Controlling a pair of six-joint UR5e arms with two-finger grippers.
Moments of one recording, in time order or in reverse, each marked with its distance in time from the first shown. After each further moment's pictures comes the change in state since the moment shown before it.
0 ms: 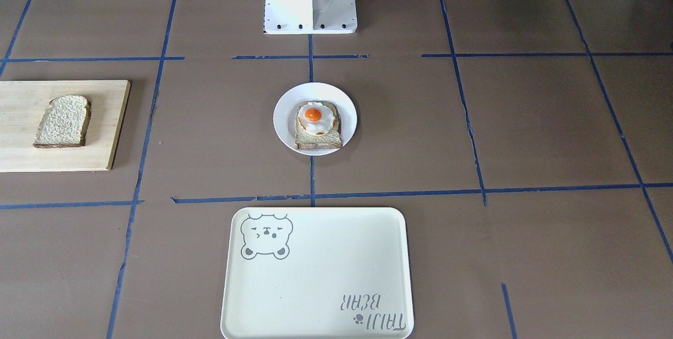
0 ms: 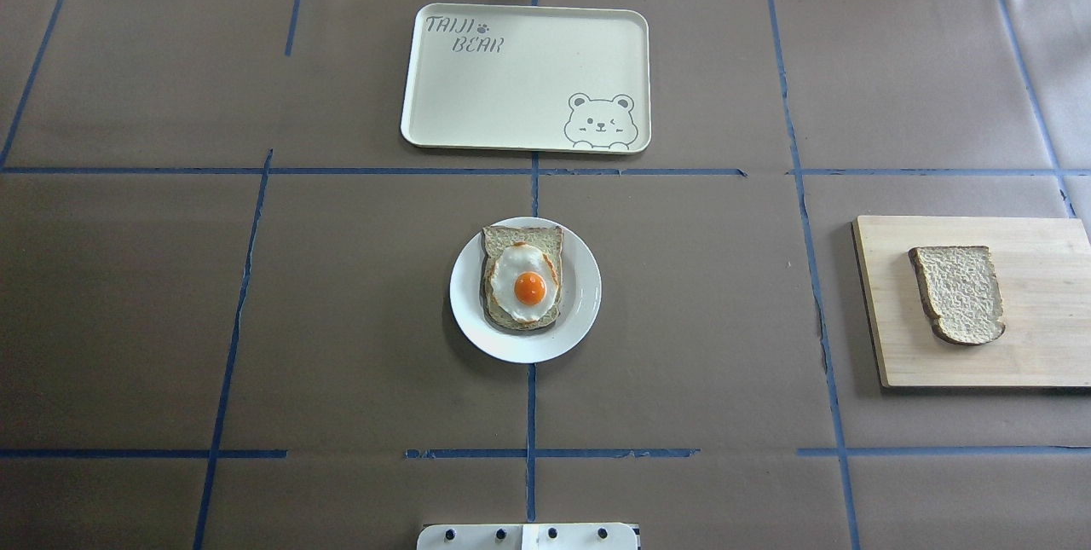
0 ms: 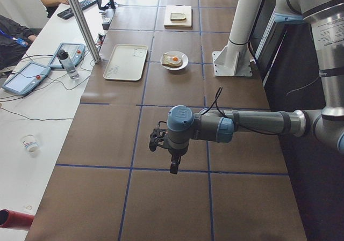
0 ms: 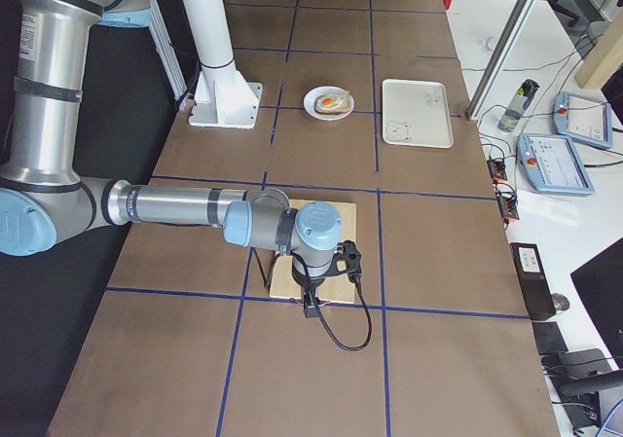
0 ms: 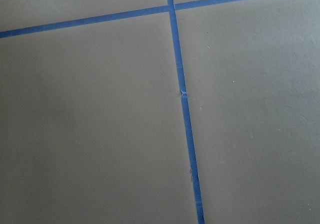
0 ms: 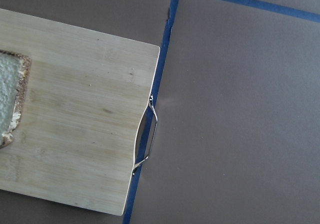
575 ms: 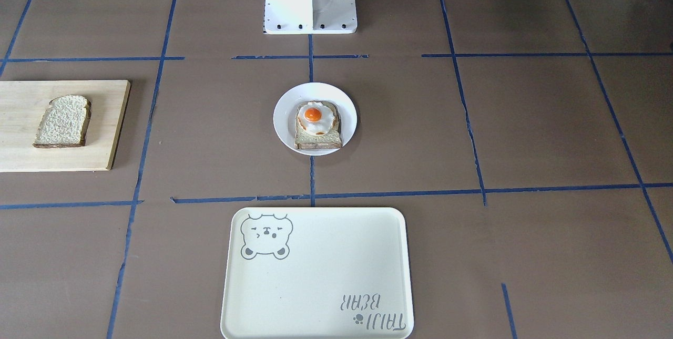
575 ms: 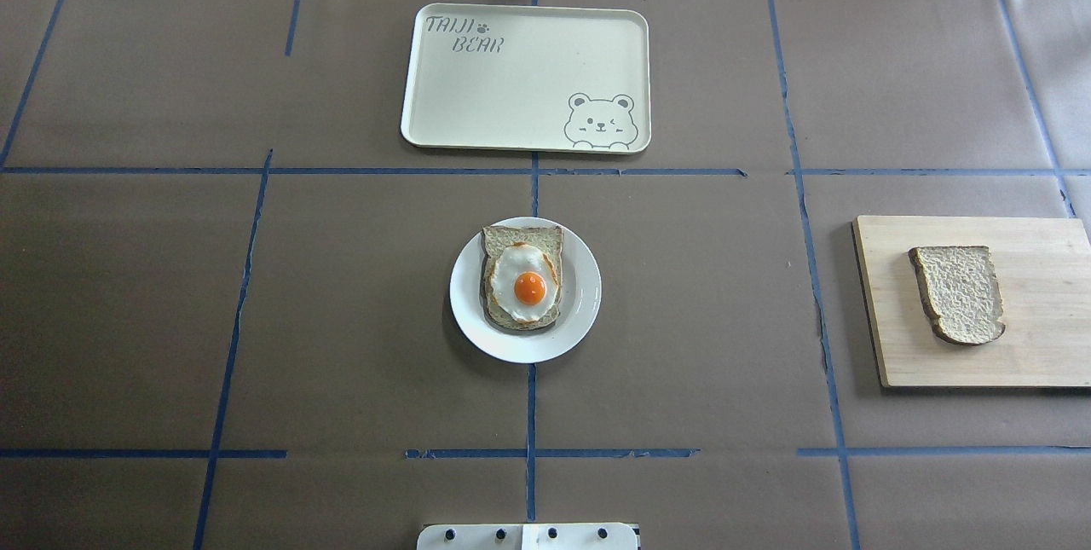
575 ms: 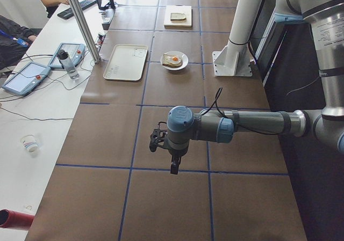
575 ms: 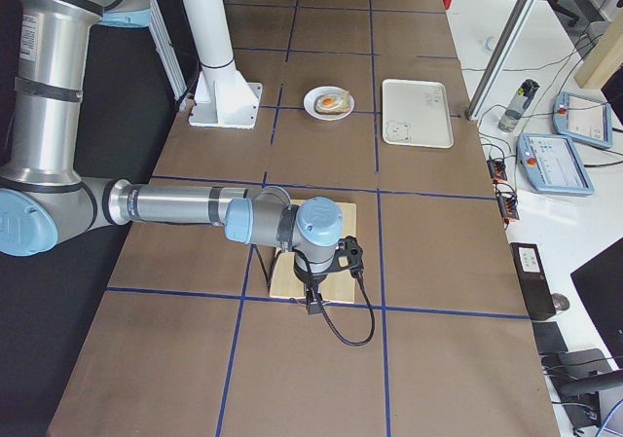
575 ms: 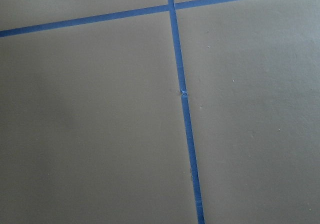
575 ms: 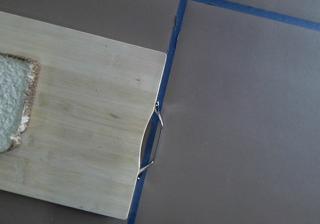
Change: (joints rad) left arm 0.001 0.000 0.004 0.000 -0.003 0.000; right arm -0.004 0.003 0.017 0.009 0.019 -0.002
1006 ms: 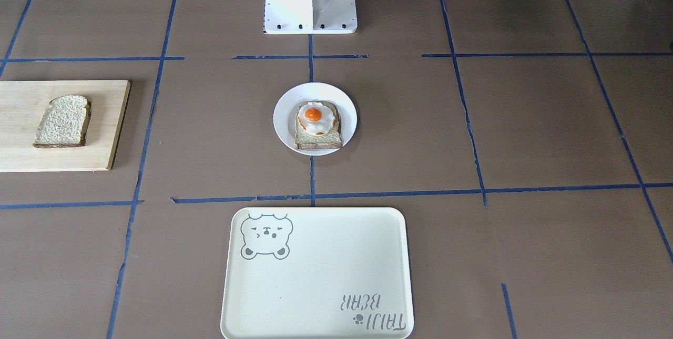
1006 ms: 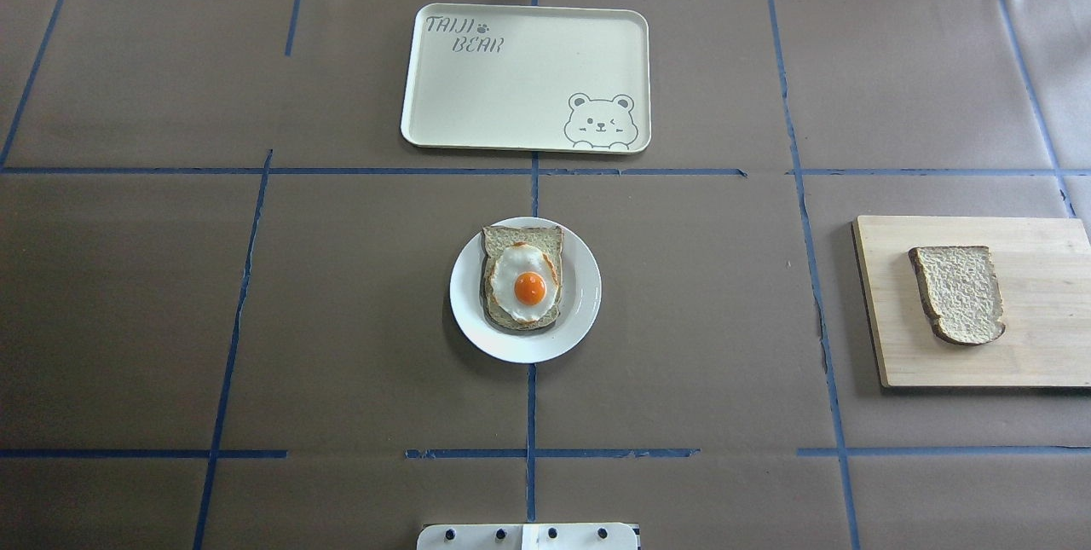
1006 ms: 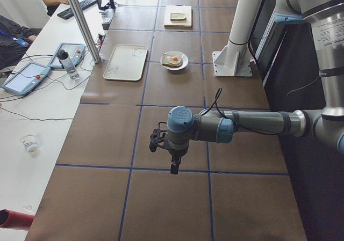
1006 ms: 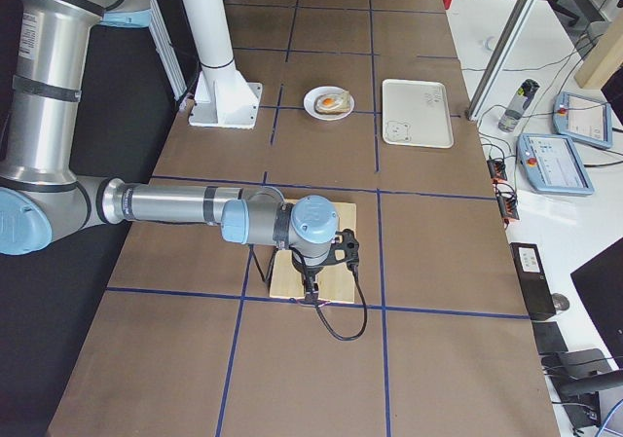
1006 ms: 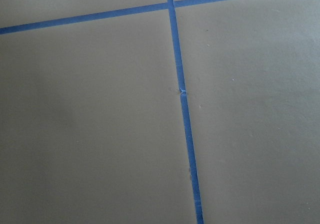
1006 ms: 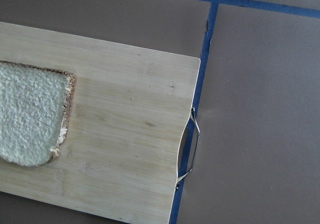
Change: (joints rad) left arm 0.000 0.000 0.001 -0.001 -0.004 0.001; right arm -0.048 -0.050 0.009 0.119 0.091 0.167
